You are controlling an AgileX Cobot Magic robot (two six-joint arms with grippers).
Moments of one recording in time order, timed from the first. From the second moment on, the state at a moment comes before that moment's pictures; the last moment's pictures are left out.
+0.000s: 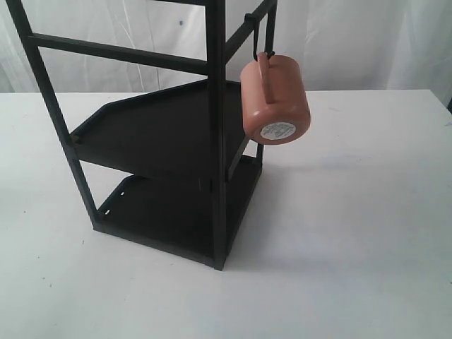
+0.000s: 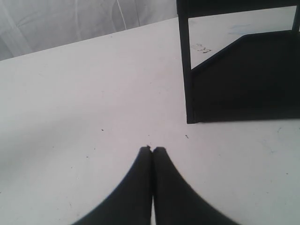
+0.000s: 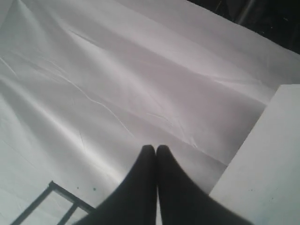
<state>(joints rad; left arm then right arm) -0.09 0.00 0.02 -0.03 0.31 0.16 -0.11 0.01 -0.01 0.43 -0.16 0.58</state>
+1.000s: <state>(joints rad) -0.09 0.00 0.02 -0.03 0.31 0.16 0.20 0.63 -0.55 1.26 0.44 -1.42</state>
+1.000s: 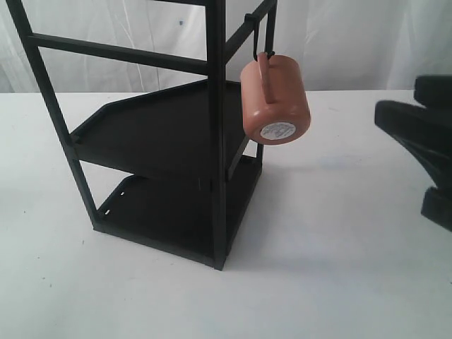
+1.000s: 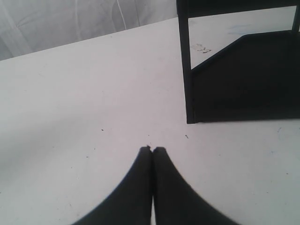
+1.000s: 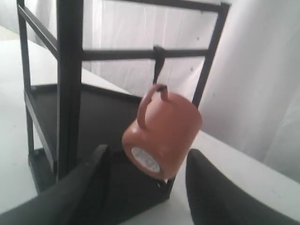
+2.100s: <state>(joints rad) -0.09 0.00 0.02 -0.03 0.31 0.16 0.42 1.25 -0.87 1.46 0.35 -1.74</state>
